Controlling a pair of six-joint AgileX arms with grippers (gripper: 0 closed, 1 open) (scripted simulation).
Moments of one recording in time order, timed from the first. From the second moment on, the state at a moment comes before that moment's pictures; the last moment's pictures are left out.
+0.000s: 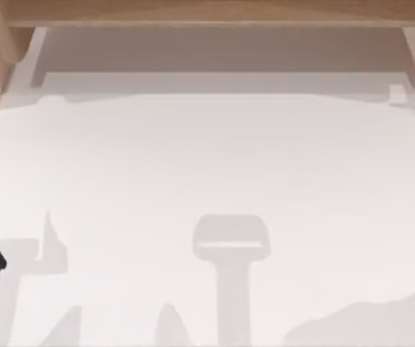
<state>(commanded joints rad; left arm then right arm) 0.00 0.00 0.00 0.00 0.00 0.00 -0.48 2.27 1.01 1.25 -0.44 -1.55</state>
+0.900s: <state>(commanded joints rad) 0.00 0.00 0.00 0.00 0.00 0.00 -0.57 2.15 0.72 1.42 -0.54 -1.55</state>
